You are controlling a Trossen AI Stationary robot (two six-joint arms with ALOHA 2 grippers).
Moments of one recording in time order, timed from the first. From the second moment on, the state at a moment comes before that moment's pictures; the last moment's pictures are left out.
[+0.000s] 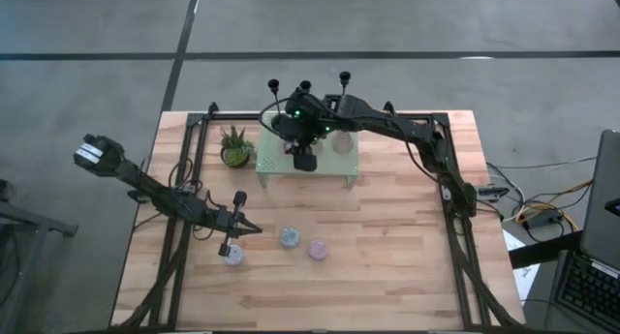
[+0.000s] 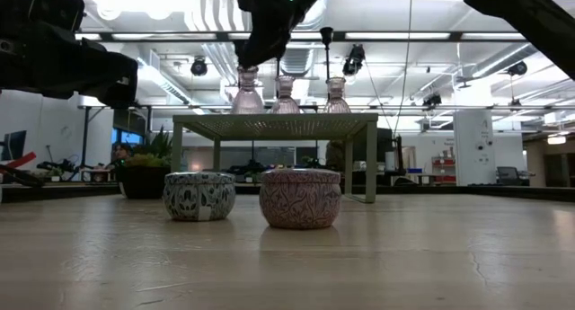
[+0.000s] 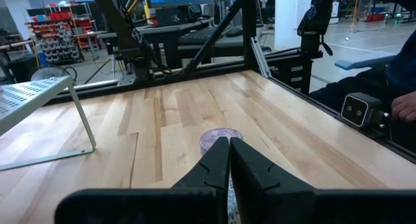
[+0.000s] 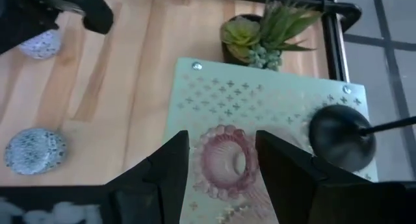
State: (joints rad) left arm -0.45 1.08 0.01 1.05 -0.22 0.07; right arm -0.25 2.19 2.35 -1.03 -0.15 -0.29
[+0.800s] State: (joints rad) left arm -0.45 1.08 0.01 1.05 -0.22 0.07; right arm -0.25 2.16 2.35 -1.16 -0.16 -0.39
